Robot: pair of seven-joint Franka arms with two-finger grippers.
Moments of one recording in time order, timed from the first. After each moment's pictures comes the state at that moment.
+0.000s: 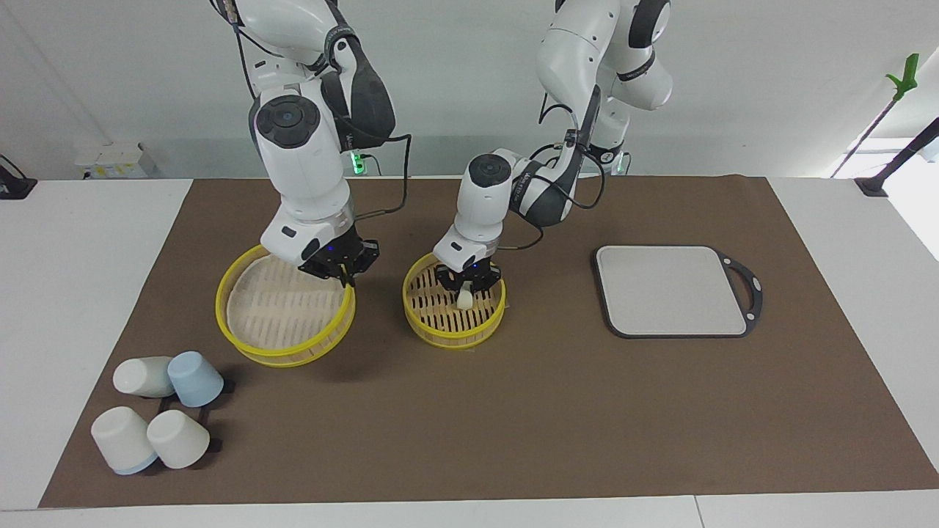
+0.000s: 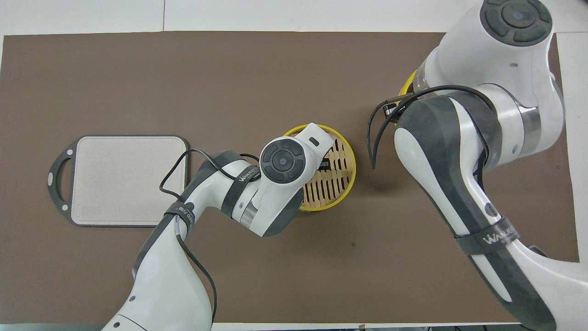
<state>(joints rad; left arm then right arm) -0.81 0.44 0.08 -1.78 -0.11 2.39 -0.64 0.32 0.29 -0.06 -1.50 0.01 1.77 0.07</state>
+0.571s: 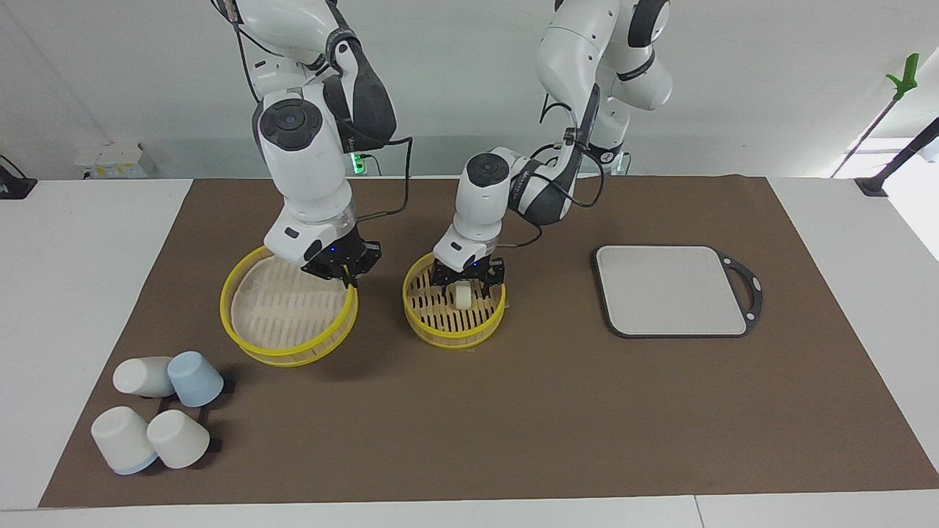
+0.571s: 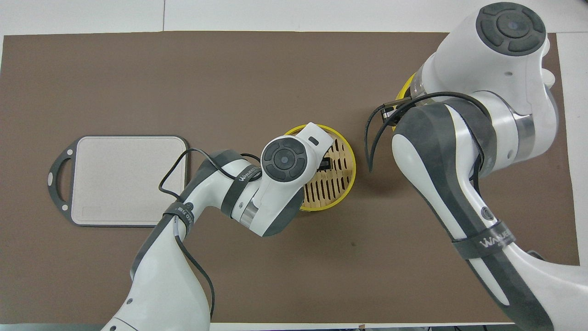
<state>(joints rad) -0.81 0.40 0.10 -1.77 -0.11 2.30 -0.67 0.33 0.28 -0.05 -1.53 0.01 1.79 0.11</state>
